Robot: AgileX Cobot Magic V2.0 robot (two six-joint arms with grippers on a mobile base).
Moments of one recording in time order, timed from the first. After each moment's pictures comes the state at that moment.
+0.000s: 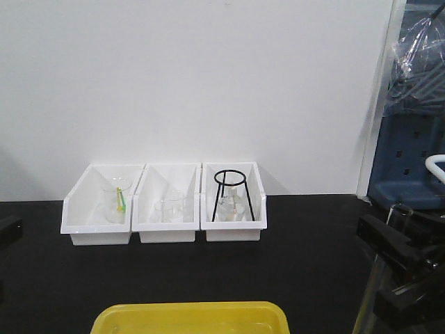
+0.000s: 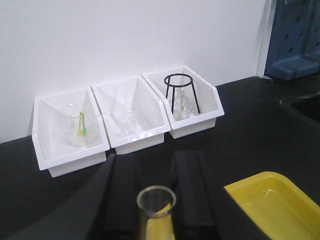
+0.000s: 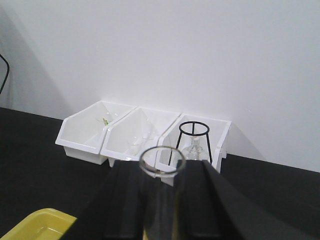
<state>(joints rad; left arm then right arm) -0.35 0.79 -0.81 0.14 0.33 -0.18 0.44 0.84 -0.67 -0.38 -0.04 0.38</state>
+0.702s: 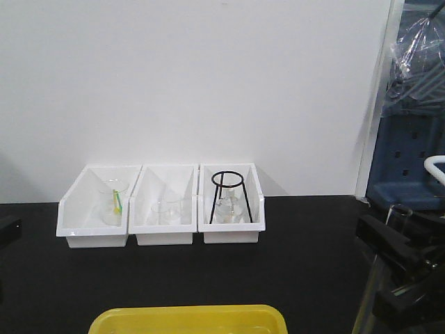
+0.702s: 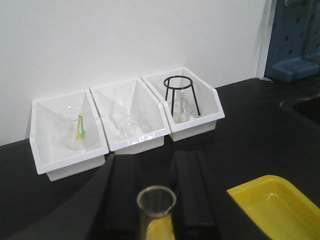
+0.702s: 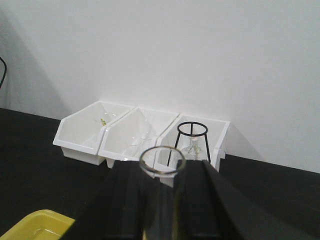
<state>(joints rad) -0.35 0.79 -0.81 0.14 0.33 -0.18 0.44 0.84 -0.67 -0.38 -0.04 0.38</state>
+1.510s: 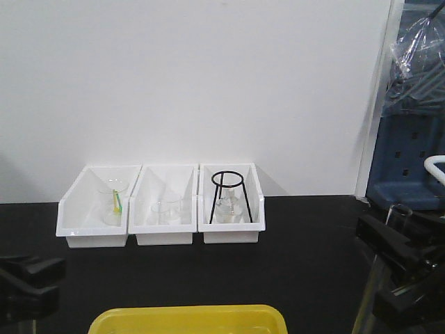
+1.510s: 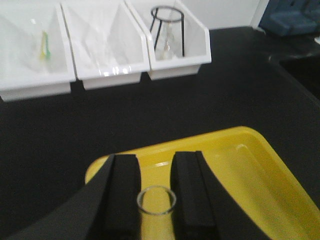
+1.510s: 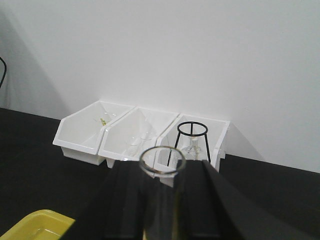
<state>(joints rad) -0.35 1.00 -0.83 -0.10 0.46 -0.20 0.44 0.84 -0.67 -0.38 -0.04 0.38</state>
